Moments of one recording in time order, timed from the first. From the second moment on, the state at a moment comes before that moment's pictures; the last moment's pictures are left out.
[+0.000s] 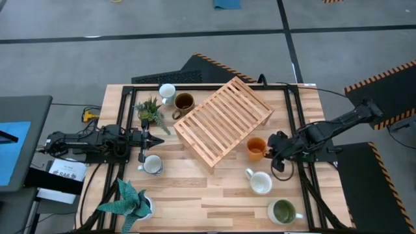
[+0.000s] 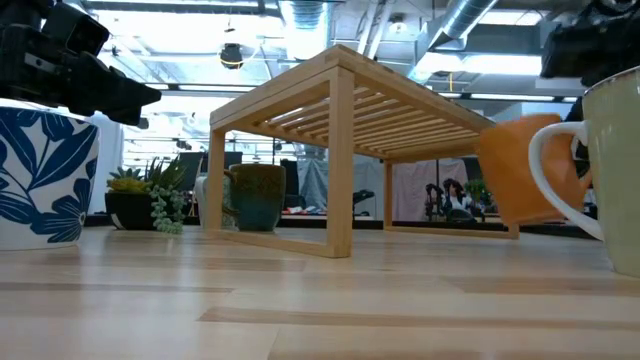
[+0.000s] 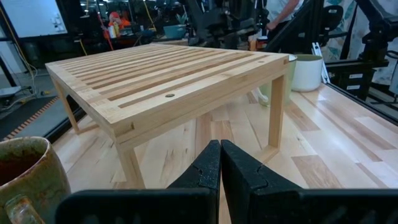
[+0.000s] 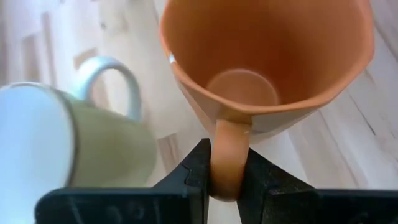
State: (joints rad) left arm 0.00 0.03 0.01 0.03 -0.04 0.09; right arm 0.38 0.75 0.53 -0.70 0.18 0.73
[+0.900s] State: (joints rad) left arm 0.00 0.03 0.01 0.04 -0.04 0.09; right arm 0.31 0.68 0.76 -0.23 0.20 0.17
